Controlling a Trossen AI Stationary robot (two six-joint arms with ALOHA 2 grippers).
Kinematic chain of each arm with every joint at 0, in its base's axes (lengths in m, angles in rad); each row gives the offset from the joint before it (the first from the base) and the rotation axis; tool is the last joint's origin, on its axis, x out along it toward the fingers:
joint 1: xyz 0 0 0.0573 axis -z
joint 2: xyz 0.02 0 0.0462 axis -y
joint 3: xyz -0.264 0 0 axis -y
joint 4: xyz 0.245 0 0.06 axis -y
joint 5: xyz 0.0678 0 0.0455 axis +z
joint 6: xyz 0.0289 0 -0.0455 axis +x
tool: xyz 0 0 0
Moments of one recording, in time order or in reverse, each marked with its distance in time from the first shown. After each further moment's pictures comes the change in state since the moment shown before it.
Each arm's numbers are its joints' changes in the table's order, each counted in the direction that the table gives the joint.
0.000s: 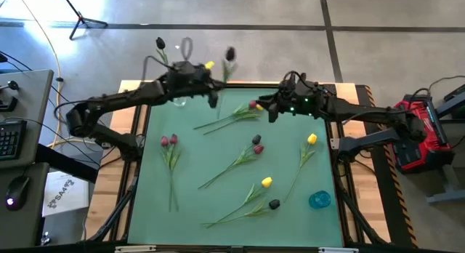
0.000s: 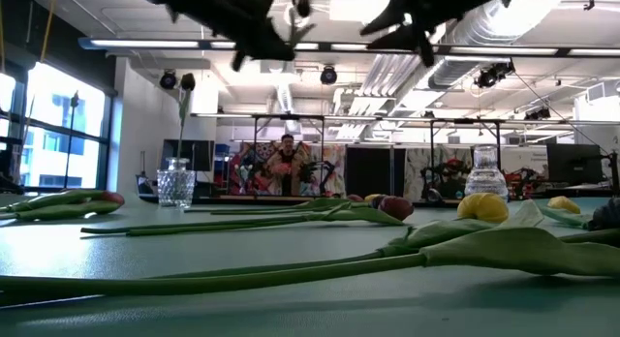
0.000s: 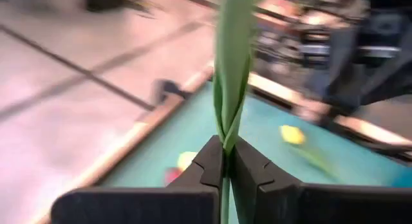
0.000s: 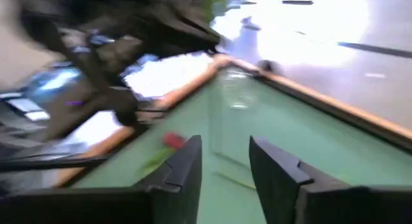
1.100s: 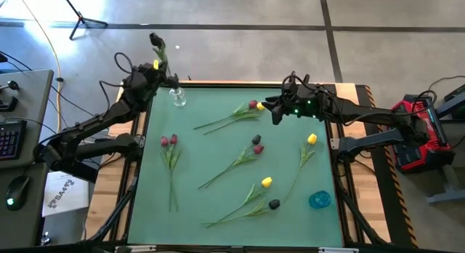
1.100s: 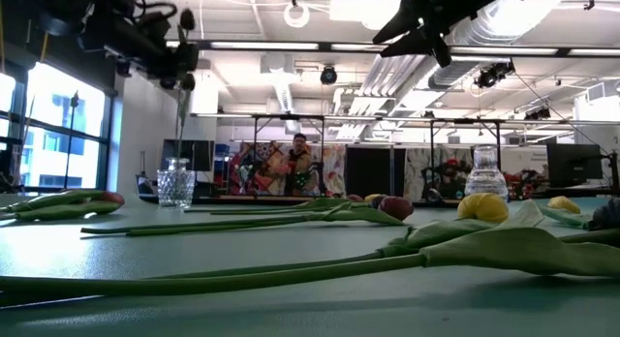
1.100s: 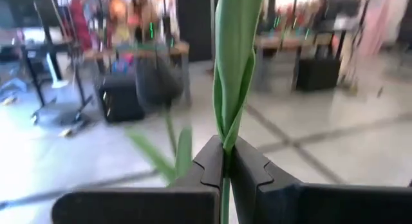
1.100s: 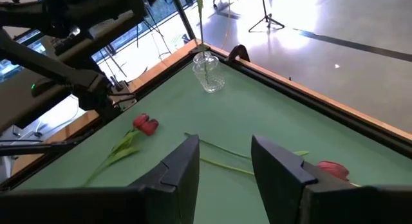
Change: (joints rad) left arm -0.333 0.479 -0.557 0.336 0.519 0.183; right arm -0.006 0.045 0.000 -0.134 -0.068 -0.030
